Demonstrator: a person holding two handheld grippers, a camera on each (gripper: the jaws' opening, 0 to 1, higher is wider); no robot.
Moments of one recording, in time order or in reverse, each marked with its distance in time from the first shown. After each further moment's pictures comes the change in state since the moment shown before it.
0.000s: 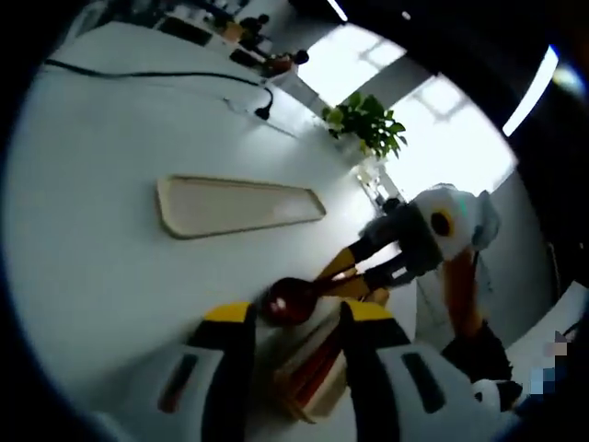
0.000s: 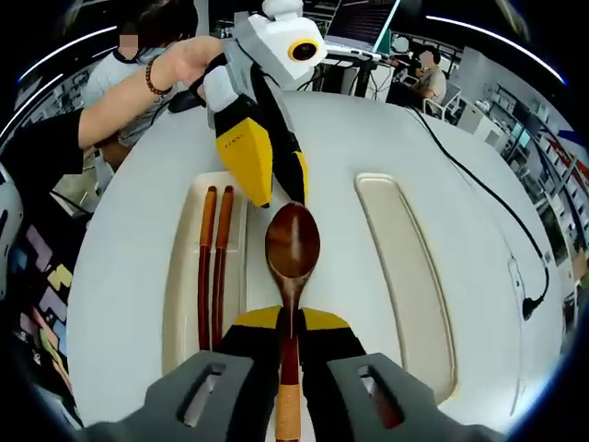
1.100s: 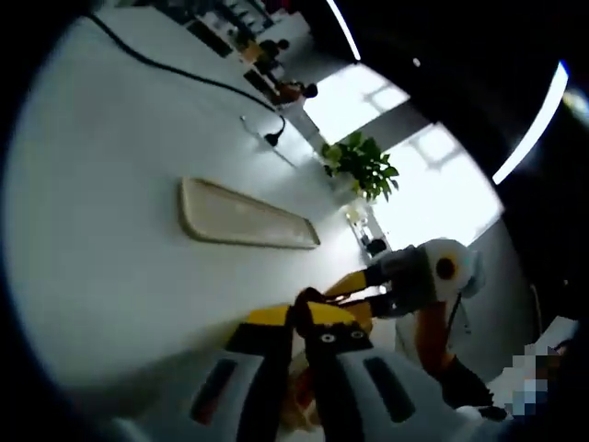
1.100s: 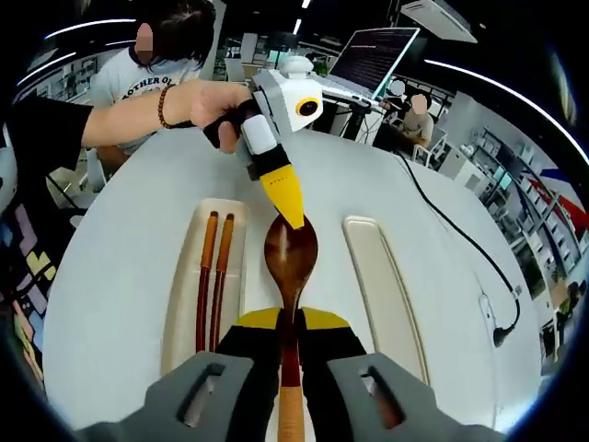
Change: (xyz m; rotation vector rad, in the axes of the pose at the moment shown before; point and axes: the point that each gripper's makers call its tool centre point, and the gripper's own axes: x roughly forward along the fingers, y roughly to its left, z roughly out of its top) left arm -0.020 0.000 0.013 -0.127 -0.191 -0.078; right arm -0.023 0.002 0.027 -0.112 -0.170 -0.144
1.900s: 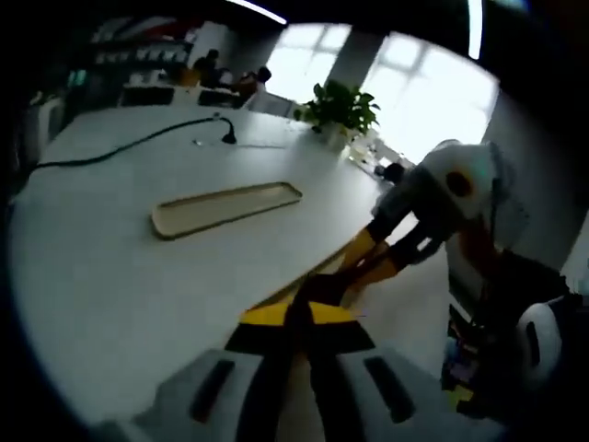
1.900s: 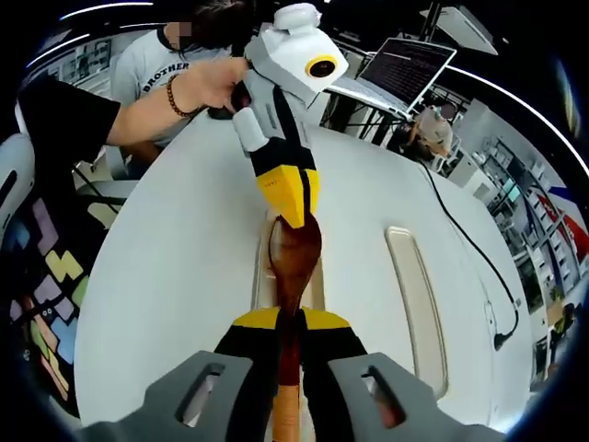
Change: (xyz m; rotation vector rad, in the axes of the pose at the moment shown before) left arm -0.022 -0.024 -0.049 0.536 0.144 0.202; right arm -0.009 0.056 0.000 -0.060 0.063 0.063
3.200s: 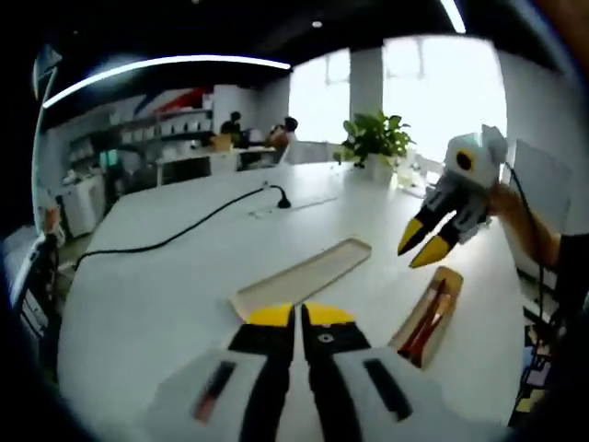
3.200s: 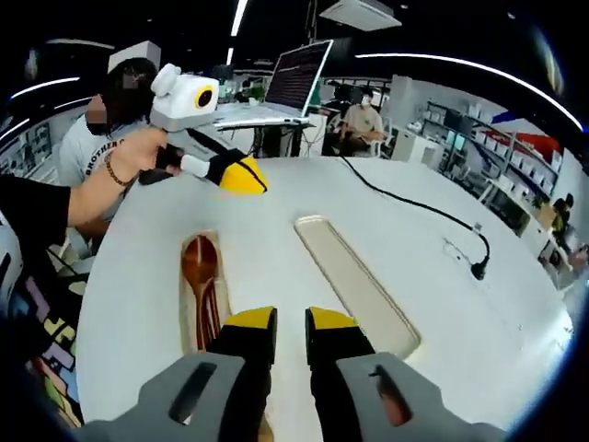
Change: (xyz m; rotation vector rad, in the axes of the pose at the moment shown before) left arm -0.009 0.058 0.072 0.179 -0.257 0.252; right arm -0.047 -0.084 -0.033 0.413 -0.190 -0.197
